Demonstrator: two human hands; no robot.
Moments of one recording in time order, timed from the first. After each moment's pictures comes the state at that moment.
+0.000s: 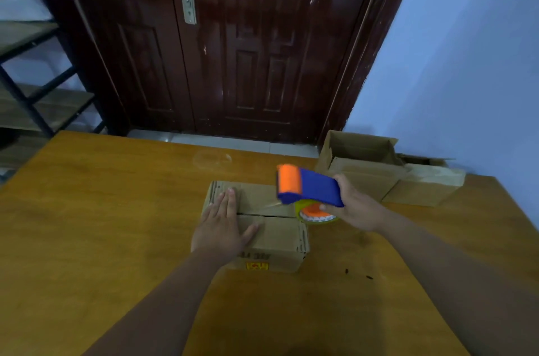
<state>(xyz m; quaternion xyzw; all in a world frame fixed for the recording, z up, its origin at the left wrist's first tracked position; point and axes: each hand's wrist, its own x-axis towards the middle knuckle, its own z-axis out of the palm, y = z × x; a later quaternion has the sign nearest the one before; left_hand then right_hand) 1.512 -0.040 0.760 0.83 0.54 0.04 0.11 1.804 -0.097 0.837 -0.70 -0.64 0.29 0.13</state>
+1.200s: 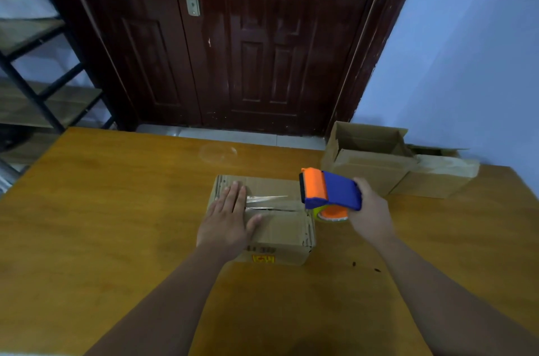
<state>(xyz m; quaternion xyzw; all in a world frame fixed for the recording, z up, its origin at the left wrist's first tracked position) 1.511 -0.042 0.760 0.84 0.53 0.03 0.11 1.792 -0.125 0.803 -0.76 -0.54 0.15 0.33</state>
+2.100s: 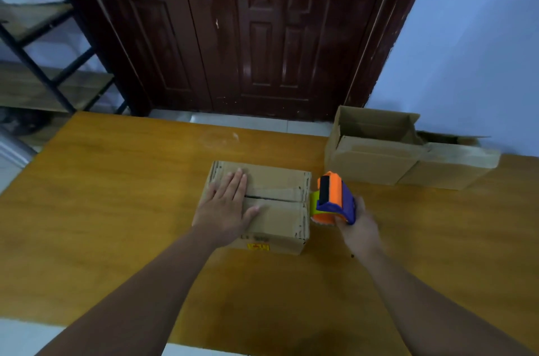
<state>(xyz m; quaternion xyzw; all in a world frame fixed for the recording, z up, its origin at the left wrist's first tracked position) 1.522 -0.045 0.772 0.86 0.49 -0.07 0.07 1.796 -0.142 0.735 -0.80 -0.45 0.26 0.31</state>
